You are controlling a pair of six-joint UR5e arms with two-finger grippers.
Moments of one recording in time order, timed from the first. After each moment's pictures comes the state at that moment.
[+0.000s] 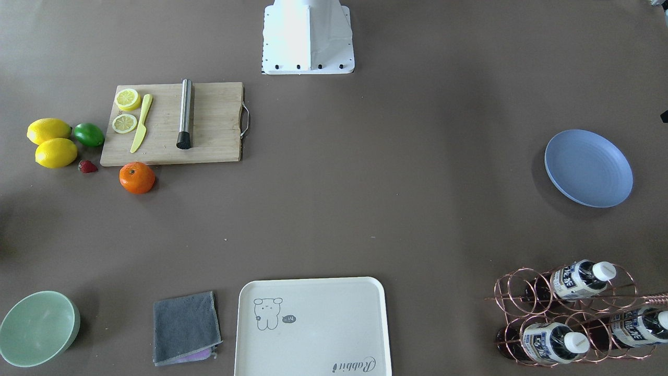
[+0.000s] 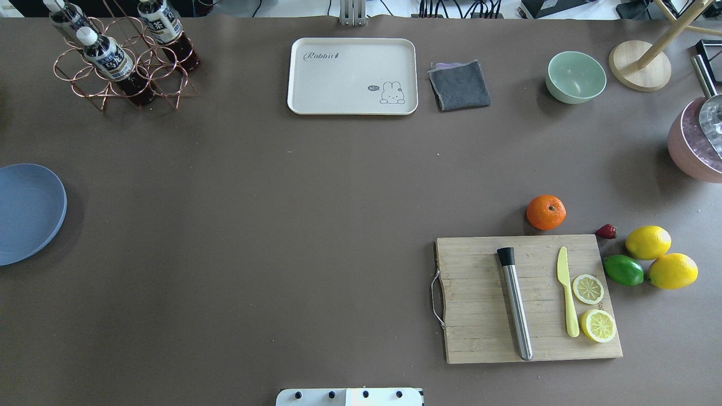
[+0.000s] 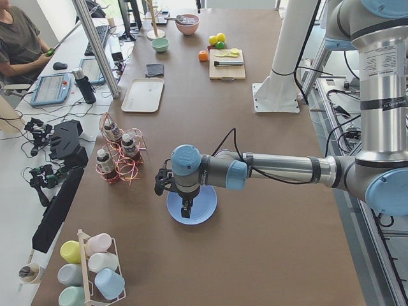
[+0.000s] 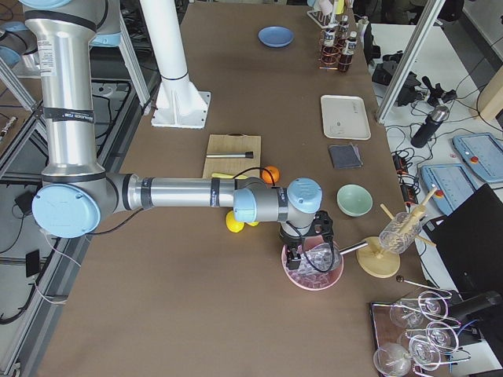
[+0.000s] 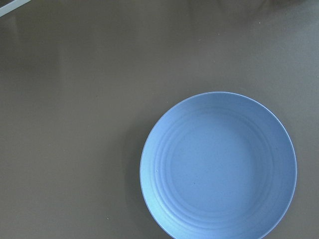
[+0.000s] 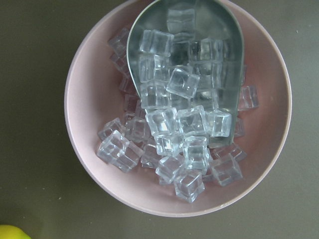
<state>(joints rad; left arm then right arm) -1.52 -1.43 -1.75 -1.67 -2.42 -0.06 1.47 -1.56 1.58 -1.53 2.31 -0.05</state>
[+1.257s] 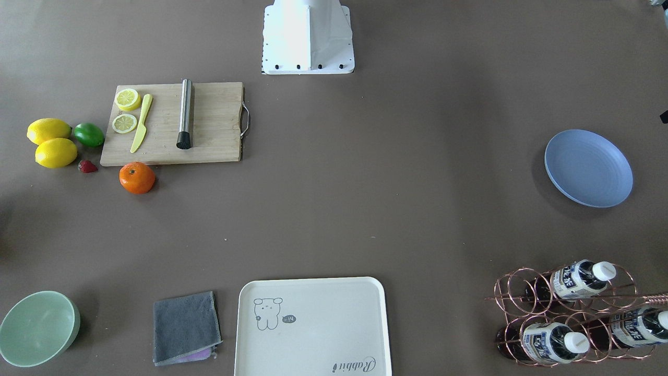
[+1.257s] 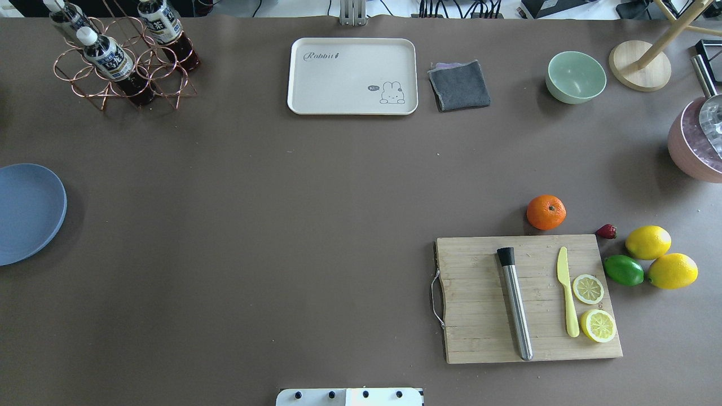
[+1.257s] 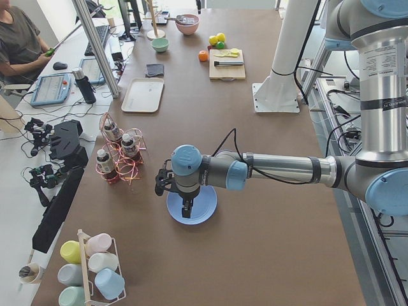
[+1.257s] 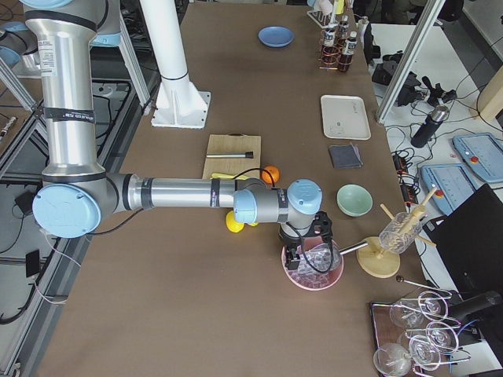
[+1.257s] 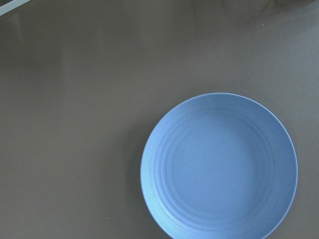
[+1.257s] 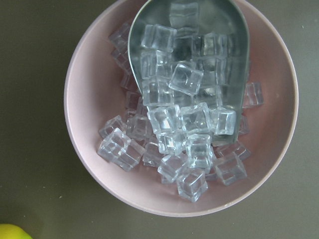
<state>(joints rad) -1.51 -1.43 -1.75 -1.68 -2.43 -0.08 1.46 -1.56 1.57 -1.53 2.31 -0.05</state>
